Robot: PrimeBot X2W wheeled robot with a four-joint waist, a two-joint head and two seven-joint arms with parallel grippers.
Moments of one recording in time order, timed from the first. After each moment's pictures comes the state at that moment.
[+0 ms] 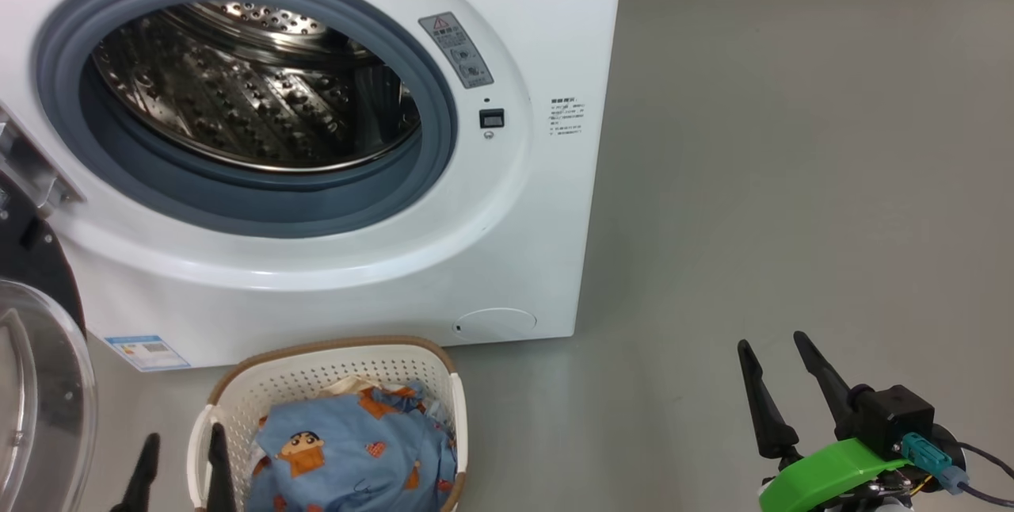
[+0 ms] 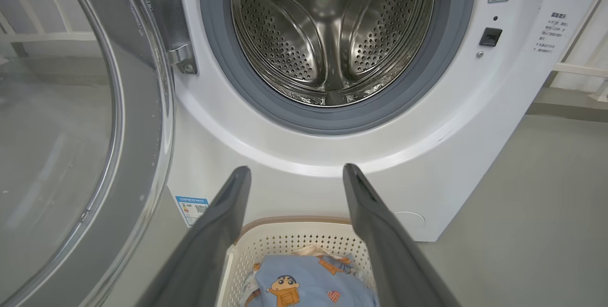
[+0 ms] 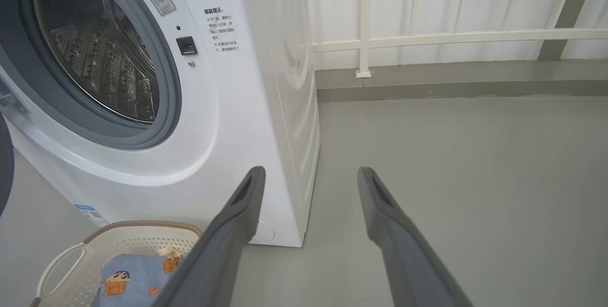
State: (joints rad) left arm 0.07 0.03 0.10 0.21 -0.17 -0.10 -0.26; right arm -0.08 -0.05 -0.03 0.27 0.14 0.13 -0.25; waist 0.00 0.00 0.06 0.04
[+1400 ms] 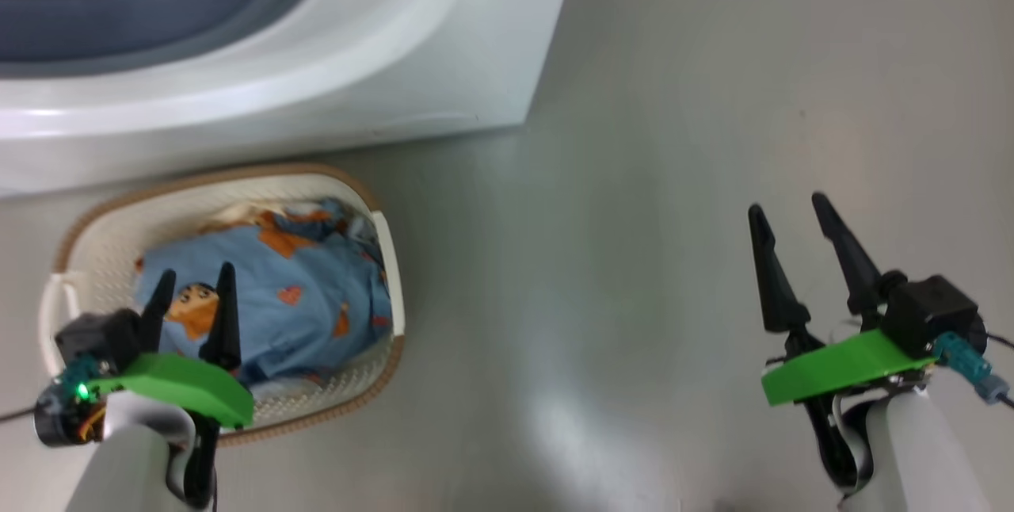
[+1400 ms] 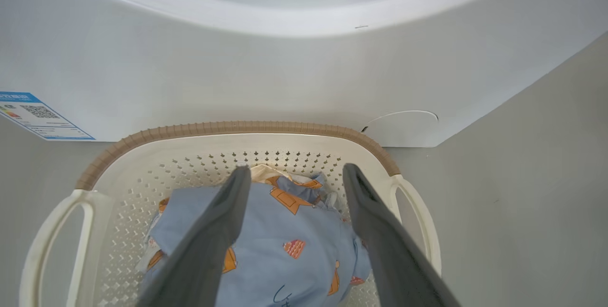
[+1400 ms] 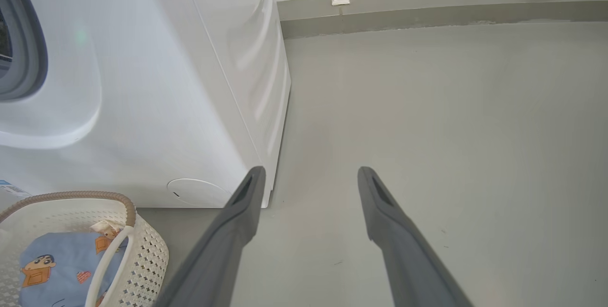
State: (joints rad) left arm -0.45 0.16 -0.12 0.69 -0.38 -0.13 -0.26; right arm -0.26 -0.05 -0.04 0.17 0.14 0.13 -0.25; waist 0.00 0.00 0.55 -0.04
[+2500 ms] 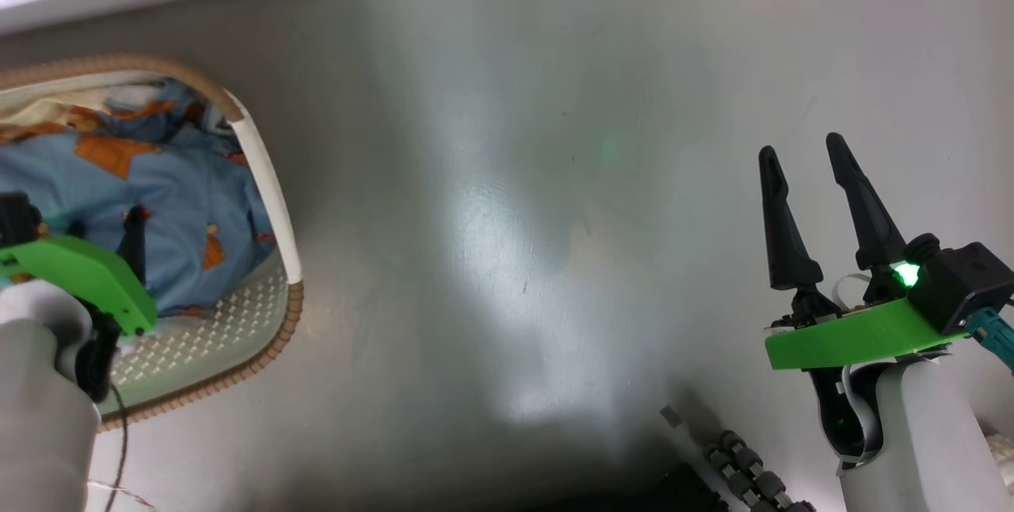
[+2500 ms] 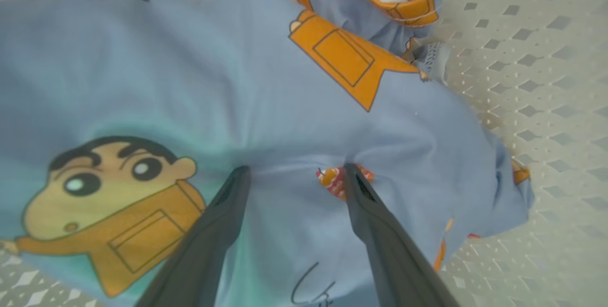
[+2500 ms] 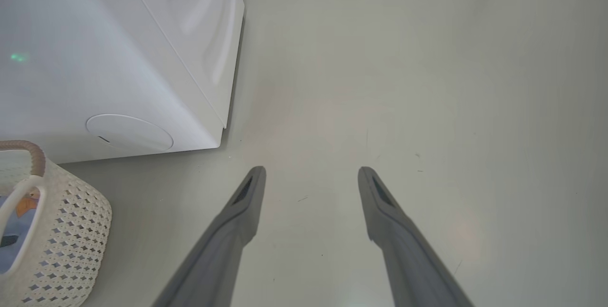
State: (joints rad) left arm -0.86 0.31 -0.38 1.15 -0.66 -0.13 -0.04; right arm -0.31 -0.05 -0.02 0.06 0.20 0.13 -0.26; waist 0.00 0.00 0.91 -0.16
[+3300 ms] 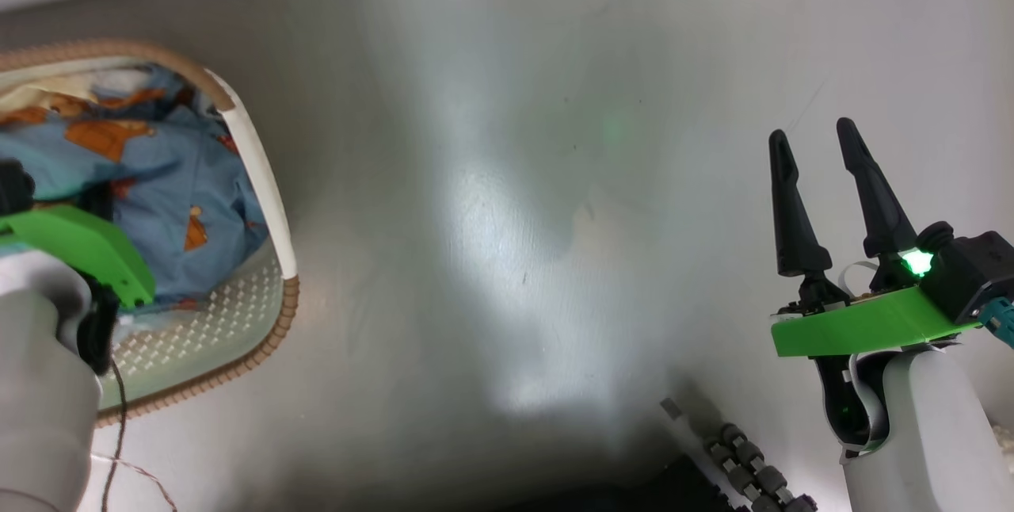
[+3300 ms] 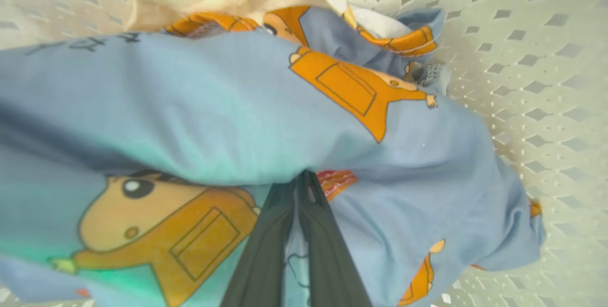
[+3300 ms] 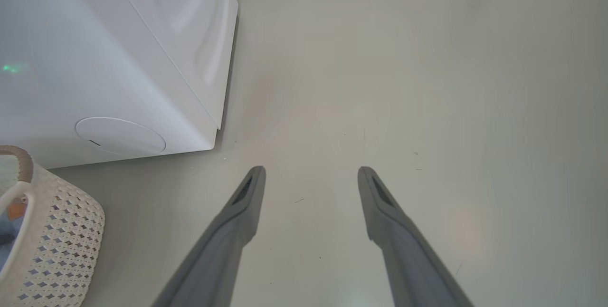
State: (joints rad) left arm -0.97 0.30 -0.43 1.25 -0.66 -0.13 -0.09; right arm -0.33 -0.05 -0.03 0.06 0.22 0.13 -0.26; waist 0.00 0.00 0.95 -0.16
